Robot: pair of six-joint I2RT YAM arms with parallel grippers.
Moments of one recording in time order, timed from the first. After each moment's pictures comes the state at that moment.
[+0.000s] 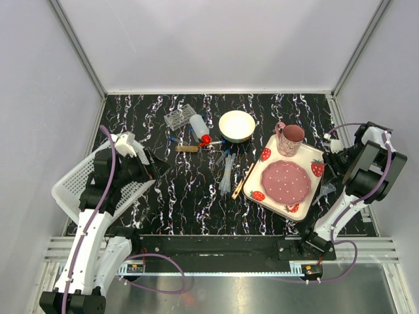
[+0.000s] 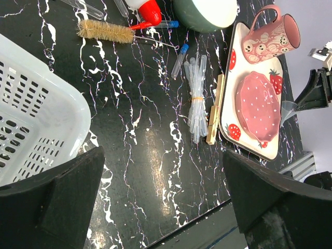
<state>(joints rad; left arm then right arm) -0.07 0.68 0.71 -0.54 0.47 -0.46 -0.55 1.94 1.41 -1.31 -0.35 -0.87</state>
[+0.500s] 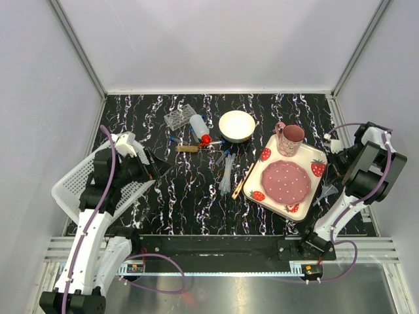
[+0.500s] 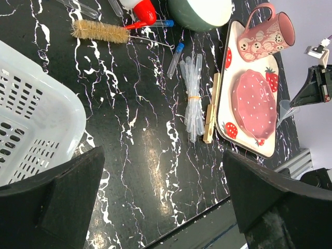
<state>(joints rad) -0.07 0.68 0.71 -0.53 0.48 -0.46 -0.55 1.93 1.39 -1.30 -0.34 -0.86</state>
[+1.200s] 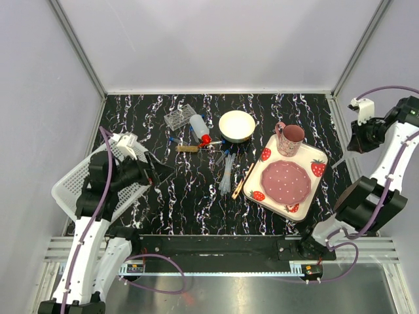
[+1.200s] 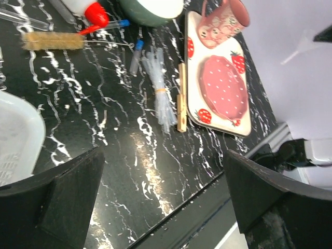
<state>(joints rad) -0.08 0.62 0.74 -0.55 0.61 -0.42 -0.61 1.58 1.68 -1.33 -0.46 -0.98</state>
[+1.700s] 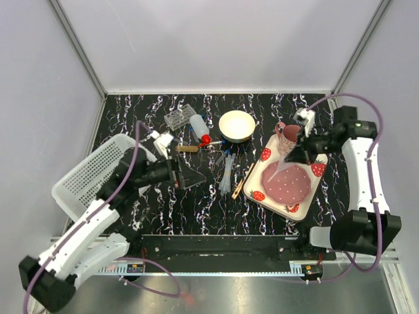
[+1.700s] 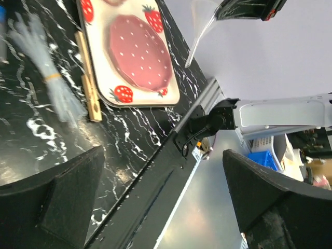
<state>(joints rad) -0.47 0.75 0.69 -0.21 0.62 -0.69 -0.20 1.34 1.41 -1.33 -0.89 -0.86</state>
